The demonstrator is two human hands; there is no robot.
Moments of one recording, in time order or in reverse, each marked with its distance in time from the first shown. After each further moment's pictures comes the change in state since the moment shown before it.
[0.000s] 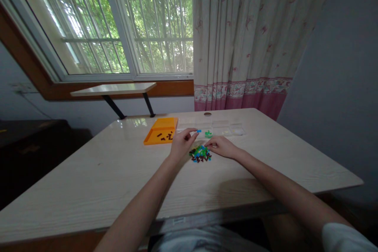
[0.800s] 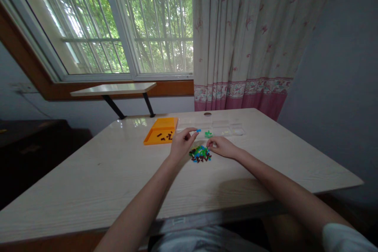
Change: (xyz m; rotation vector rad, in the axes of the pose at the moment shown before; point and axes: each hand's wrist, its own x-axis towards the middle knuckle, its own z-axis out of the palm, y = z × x) left_hand 0.000 0.002 0.000 -0.037 0.046 0.030; right_hand 0.000 0.003 0.001 0.040 -0.011 0.018
